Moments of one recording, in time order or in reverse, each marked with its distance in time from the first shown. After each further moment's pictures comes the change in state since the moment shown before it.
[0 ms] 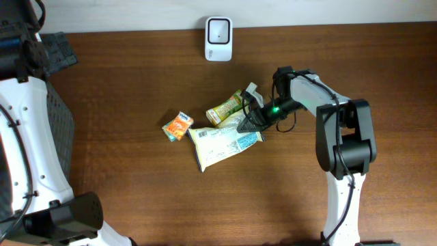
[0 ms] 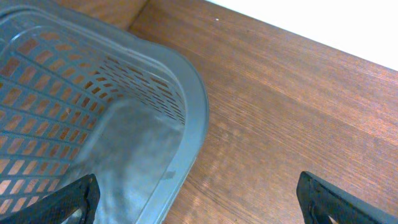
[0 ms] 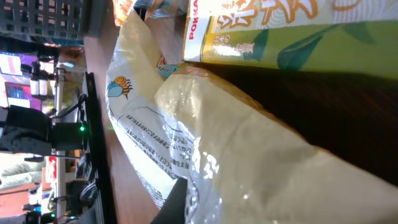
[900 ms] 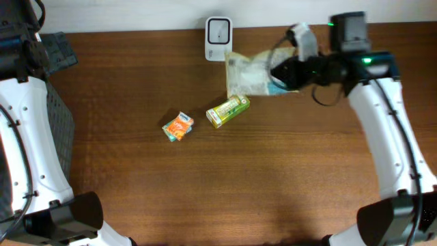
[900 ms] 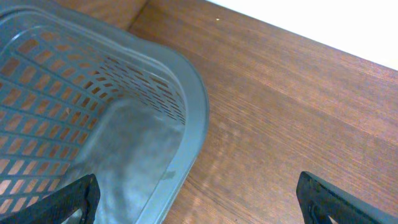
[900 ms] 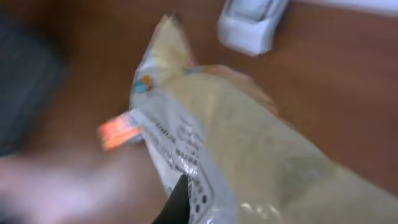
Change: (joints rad) left arm 0.000 0.000 0.000 0.000 0.000 0.000; right arm -0.020 -0.604 0.099 0.180 0.536 0.494
